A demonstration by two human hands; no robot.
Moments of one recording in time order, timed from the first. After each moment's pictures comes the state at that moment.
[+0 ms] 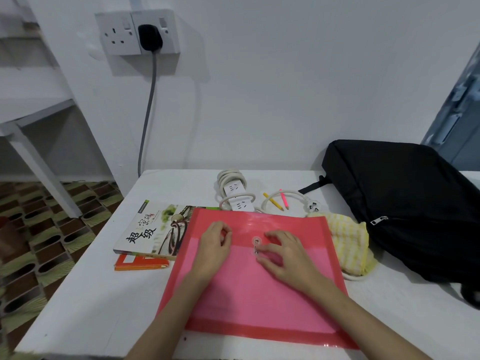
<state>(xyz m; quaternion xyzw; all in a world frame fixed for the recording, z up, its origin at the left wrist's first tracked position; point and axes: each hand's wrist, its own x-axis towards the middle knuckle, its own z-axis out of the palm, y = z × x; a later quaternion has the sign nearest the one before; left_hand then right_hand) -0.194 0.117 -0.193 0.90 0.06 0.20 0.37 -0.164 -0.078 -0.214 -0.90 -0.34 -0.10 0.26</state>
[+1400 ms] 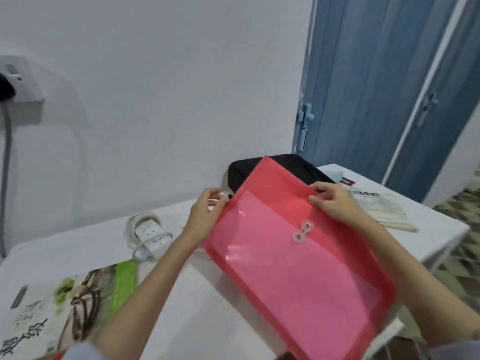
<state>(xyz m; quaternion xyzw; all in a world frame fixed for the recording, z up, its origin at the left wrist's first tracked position) -0.114 -0.002 -0.083 0.80 -0.16 0.10 0.57 -0.179 -0.282 -0.050 -0.91 0.01 -0.17 0.39</state>
